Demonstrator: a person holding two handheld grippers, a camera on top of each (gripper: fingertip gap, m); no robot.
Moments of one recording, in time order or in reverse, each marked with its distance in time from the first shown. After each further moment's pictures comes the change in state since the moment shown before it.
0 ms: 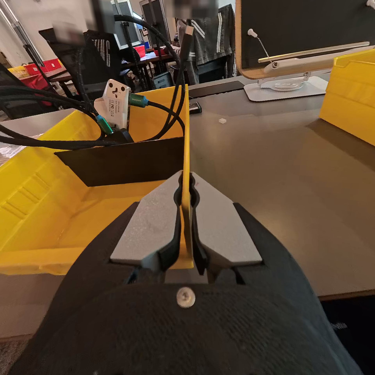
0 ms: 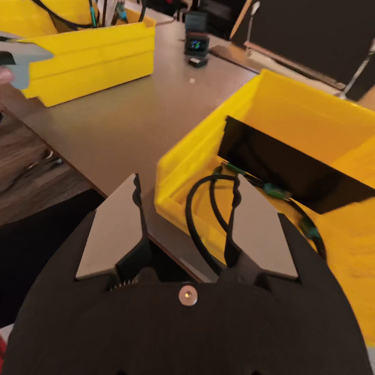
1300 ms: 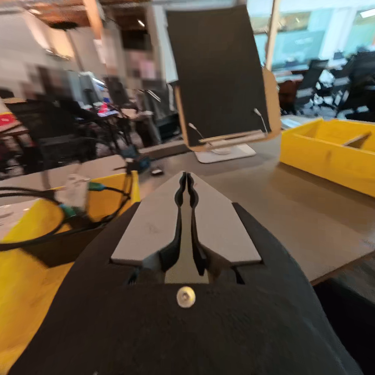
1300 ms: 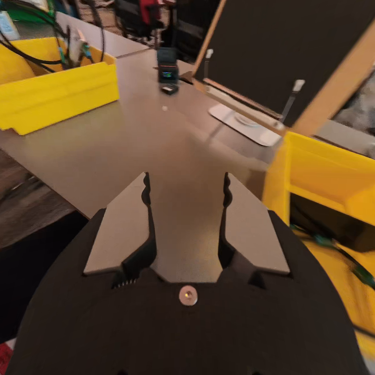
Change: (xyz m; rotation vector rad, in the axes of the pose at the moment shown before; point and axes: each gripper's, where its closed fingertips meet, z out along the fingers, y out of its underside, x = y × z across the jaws) left arm 0.037 -0.125 -0.049 0.200 0.239 0.001; right arm 0.047 -0.050 -0.033 0.028 0.090 0.025
